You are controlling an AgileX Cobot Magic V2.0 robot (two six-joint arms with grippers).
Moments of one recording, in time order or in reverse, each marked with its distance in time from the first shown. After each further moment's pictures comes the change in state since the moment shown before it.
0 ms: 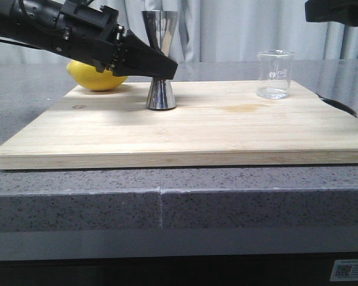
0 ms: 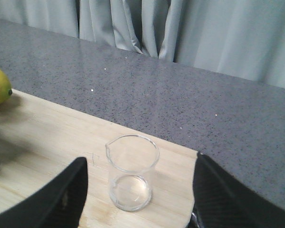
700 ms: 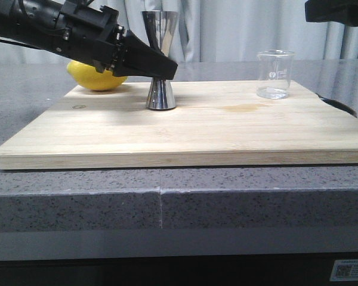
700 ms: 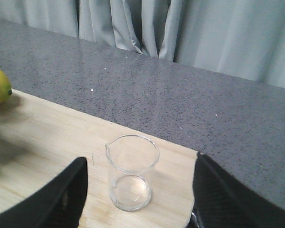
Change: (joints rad) left arm 0.000 0.000 0.005 -0.001 0.000 0.008; right arm 0.000 0.000 0.000 0.000 0.000 0.000
